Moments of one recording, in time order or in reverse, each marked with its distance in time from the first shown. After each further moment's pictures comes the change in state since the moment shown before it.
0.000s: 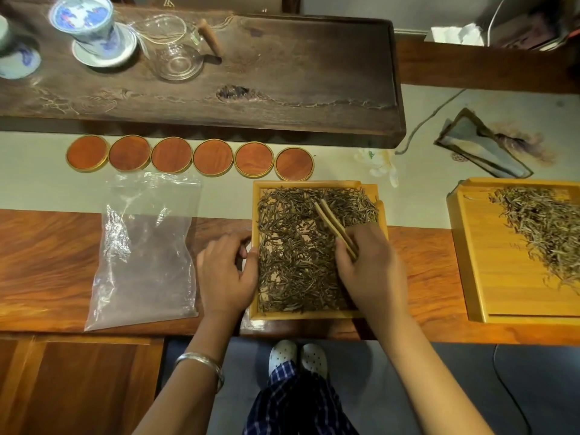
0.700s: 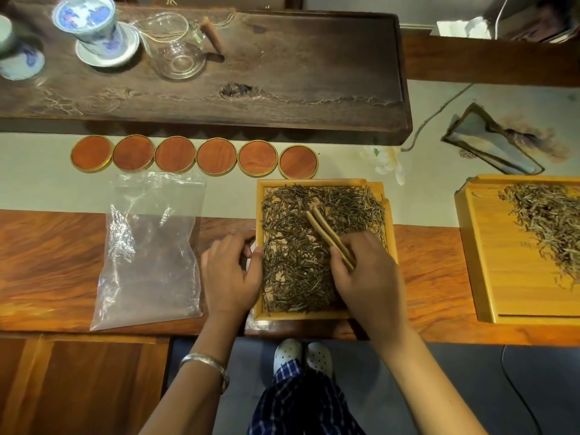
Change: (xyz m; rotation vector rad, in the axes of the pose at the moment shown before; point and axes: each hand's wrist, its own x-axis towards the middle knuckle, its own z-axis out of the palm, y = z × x) left_hand -0.001 -0.001 0.001 -0.001 0.002 -0.008; right_hand -0.011 -0.007 0.005 0.051 -0.010 -0.064
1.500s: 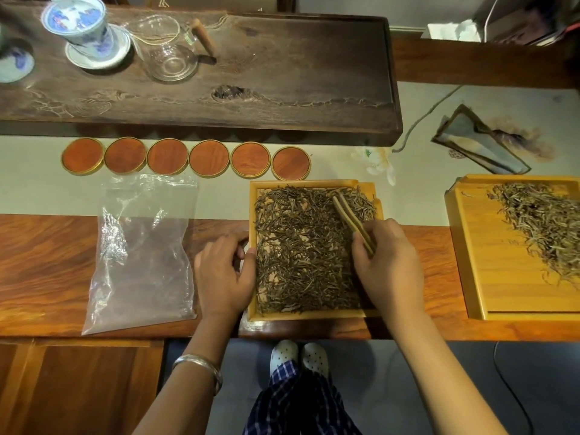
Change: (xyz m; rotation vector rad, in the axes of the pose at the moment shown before) left_hand 0.000 0.001 0.000 -0.028 0.005 0.018; right_hand 0.014 0.025 -0.015 -0.074 0.086 0.077
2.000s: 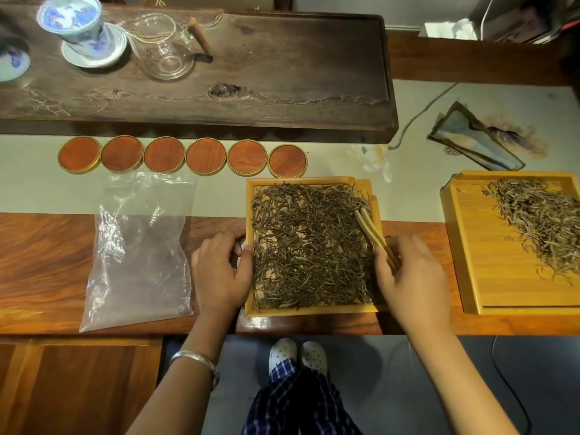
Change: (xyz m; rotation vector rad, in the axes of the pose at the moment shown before) left_hand 0.000 -0.002 0.001 0.054 -0.015 -0.041; right_hand -0.022 0.024 -0.025 -0.105 -0.056 0.064
